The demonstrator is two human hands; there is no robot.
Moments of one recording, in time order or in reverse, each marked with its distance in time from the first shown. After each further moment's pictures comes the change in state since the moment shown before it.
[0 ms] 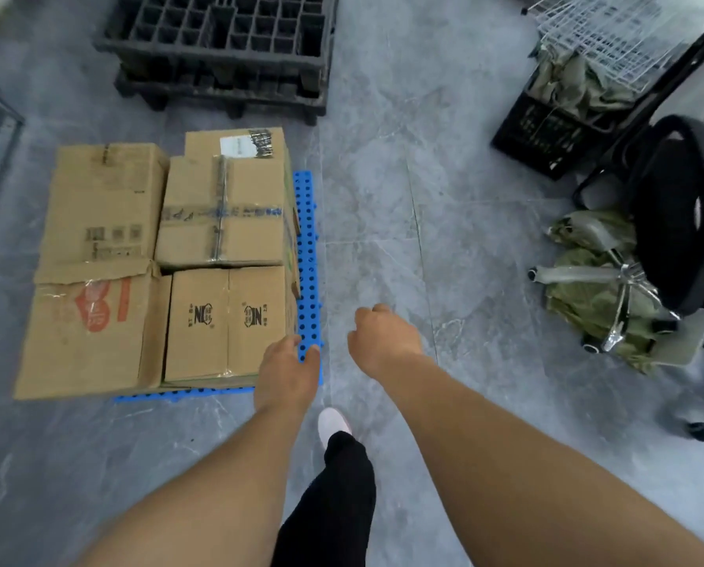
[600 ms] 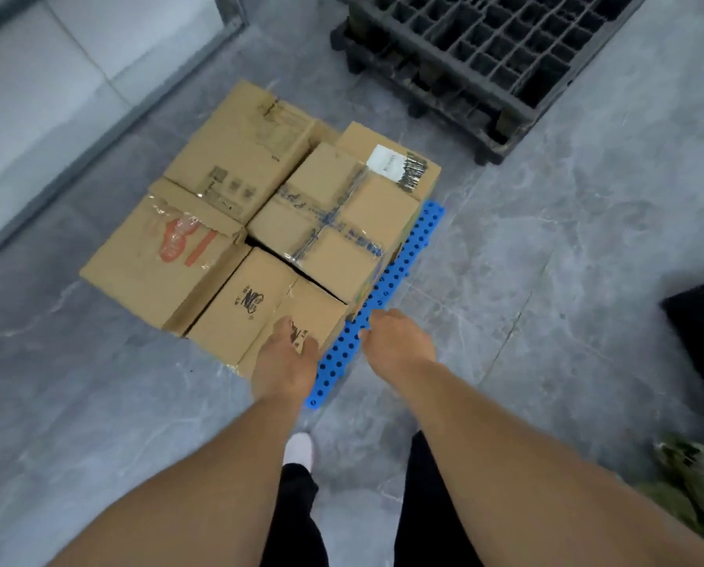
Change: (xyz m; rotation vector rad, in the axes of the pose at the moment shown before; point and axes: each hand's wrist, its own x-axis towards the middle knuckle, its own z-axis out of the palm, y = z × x) left_hand 0.112 0.048 -0.017 -0.352 0.356 -0.481; right_hand 0.183 -0.059 -0.062 -0.354 -0.231 -0.451
